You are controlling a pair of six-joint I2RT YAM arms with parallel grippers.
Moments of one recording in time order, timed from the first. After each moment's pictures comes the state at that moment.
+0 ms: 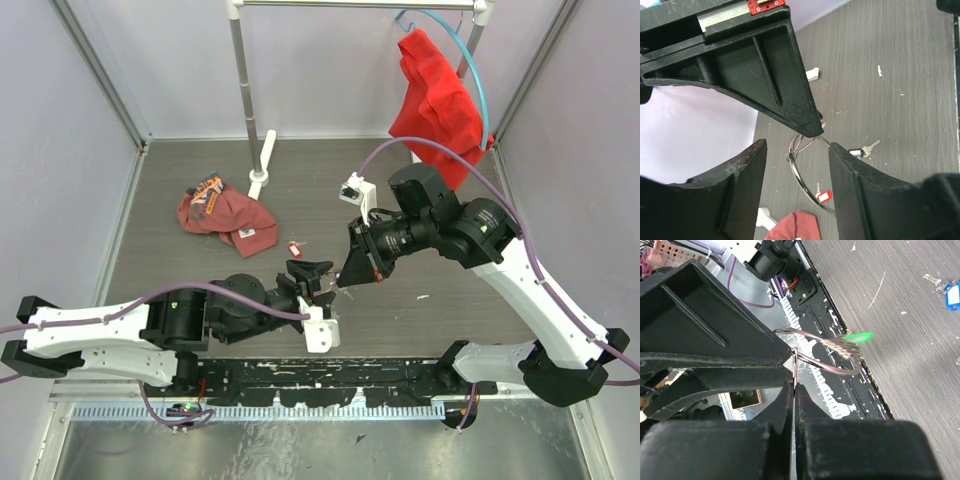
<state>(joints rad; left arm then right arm) -1.54 1.03 1.17 -0.37 -0.38 0.71 0.77 1.21 1.61 -1.13 -0.64 0.27</state>
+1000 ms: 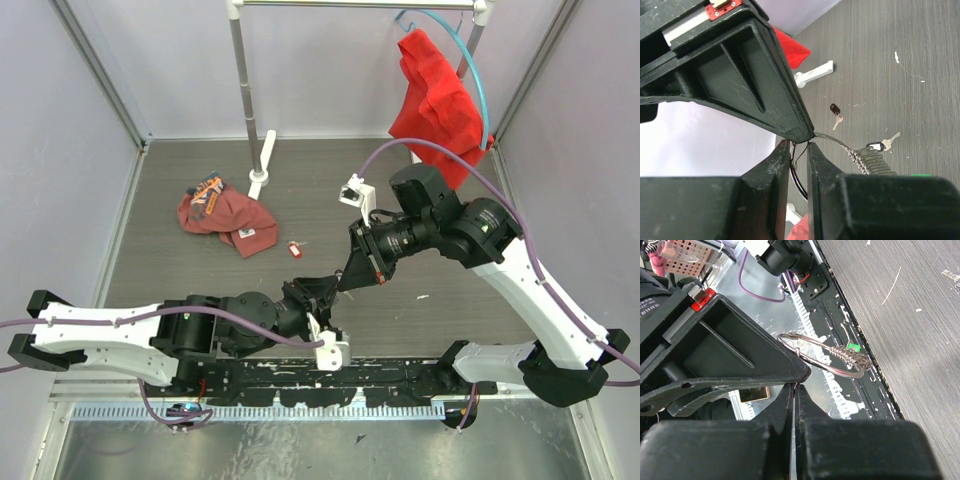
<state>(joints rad) -1.63 1.06 1.13 -0.32 -0.52 0.85 0.77 1.21 1.61 -1.15 -0.70 0.27</state>
